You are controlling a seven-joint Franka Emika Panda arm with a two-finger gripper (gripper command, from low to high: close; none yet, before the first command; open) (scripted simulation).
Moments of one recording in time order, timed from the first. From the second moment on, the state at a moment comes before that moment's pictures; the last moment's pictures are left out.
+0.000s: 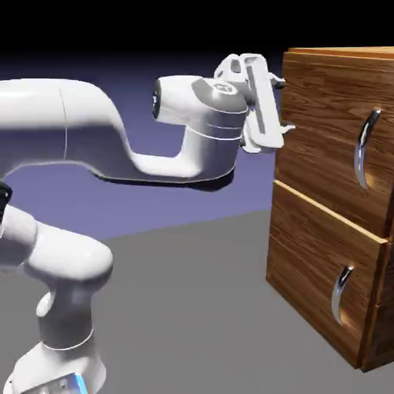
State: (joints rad) arm 0.77 -0.87 -0.87 -2.31 -2.07 3.05 -0.05
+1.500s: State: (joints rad) arm 0.59 -0.92 -0.80 -2.53 -2.53 2.63 -0.40
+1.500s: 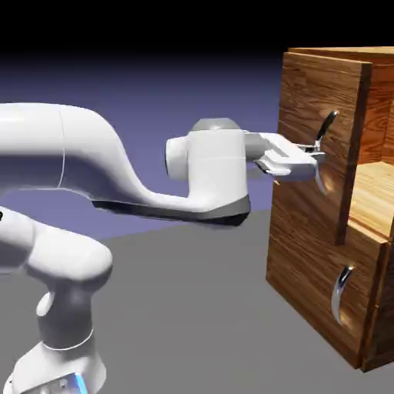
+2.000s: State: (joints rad) arm 0.36 -1.10 -0.26 -2.85 -1.94 2.18 -0.56
